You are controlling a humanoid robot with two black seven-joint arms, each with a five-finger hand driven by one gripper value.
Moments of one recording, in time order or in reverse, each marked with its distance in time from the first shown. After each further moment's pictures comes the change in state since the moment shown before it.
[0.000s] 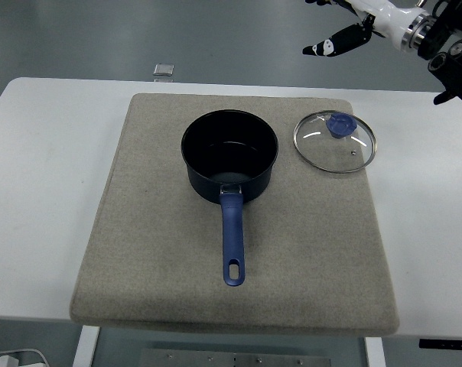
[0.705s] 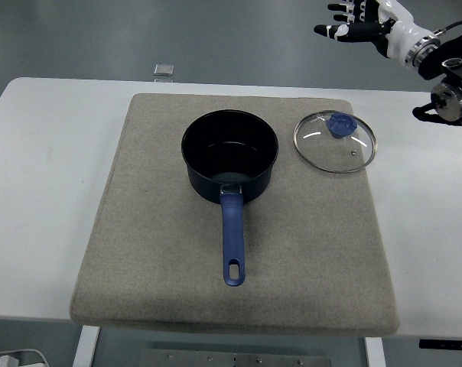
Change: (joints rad) left arm 0.000 0.000 0.000 0.000 0.000 0.000 0.000; right arm -0.049 0.010 0.010 -0.012 0.771 0.075 -0.202
